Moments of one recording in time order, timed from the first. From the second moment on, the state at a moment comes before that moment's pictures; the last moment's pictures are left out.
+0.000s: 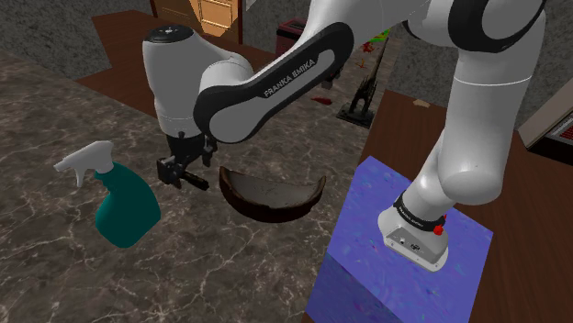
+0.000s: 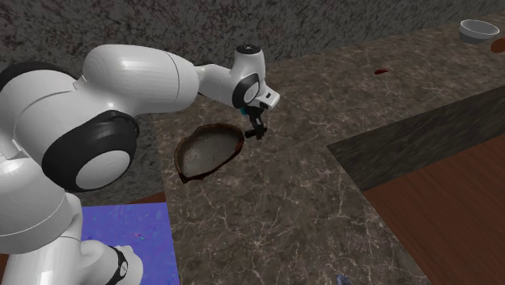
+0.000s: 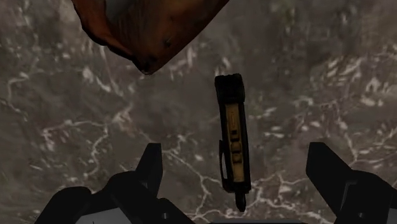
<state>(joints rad) 0.30 0.38 0.51 -1.86 -0.28 2.25 0.74</state>
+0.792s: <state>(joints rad) 0.31 0.39 0.51 -1.87 -0.28 2.27 0.75</state>
